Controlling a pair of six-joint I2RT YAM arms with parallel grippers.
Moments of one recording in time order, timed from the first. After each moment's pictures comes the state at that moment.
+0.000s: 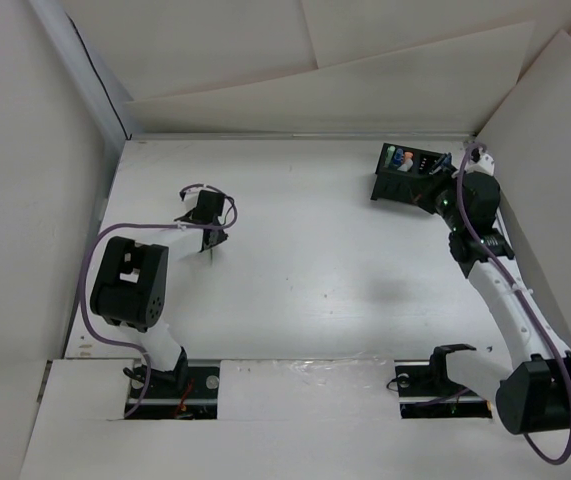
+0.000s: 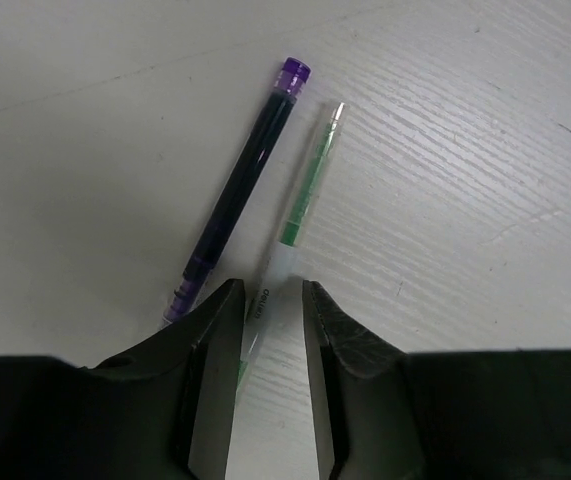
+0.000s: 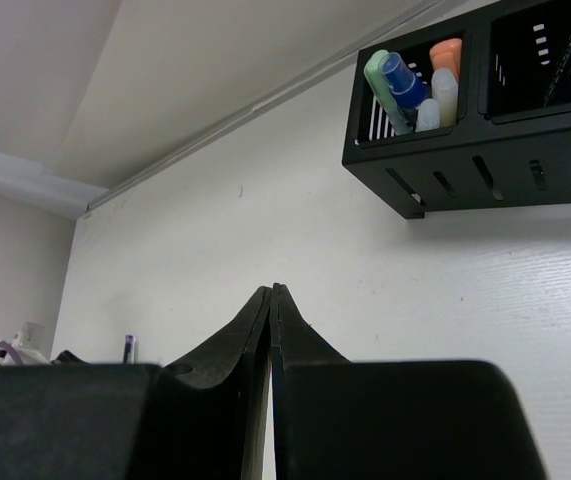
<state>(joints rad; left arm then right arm) -0.26 1.68 0.90 -0.18 -0.37 -0.62 0.07 1.07 0.88 -0.02 -0.09 0.65</state>
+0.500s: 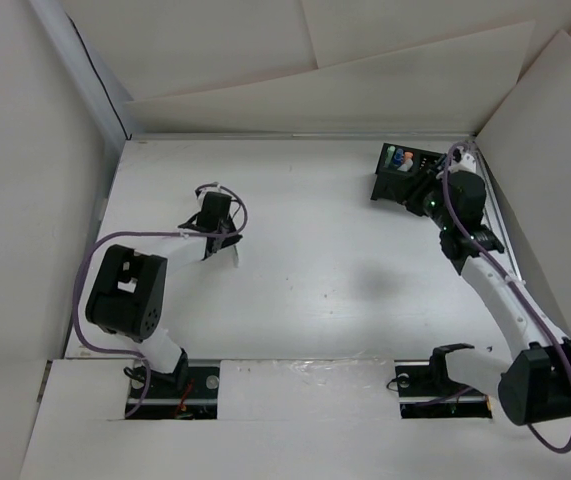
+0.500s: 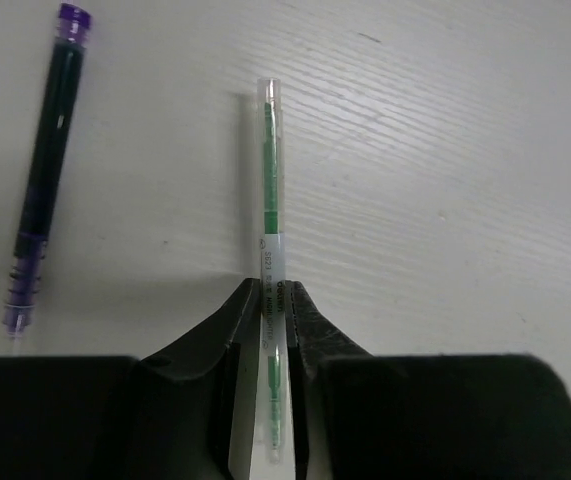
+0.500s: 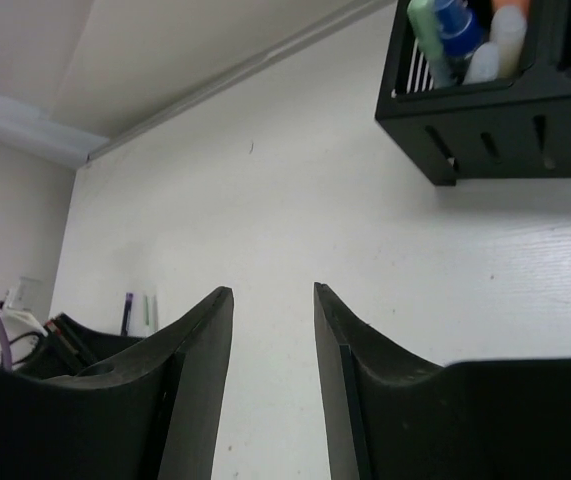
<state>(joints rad) -0.32 1.63 0.84 -0.07 -0.19 -0.60 0.12 1.11 0.88 -0.02 -0.12 0.64</state>
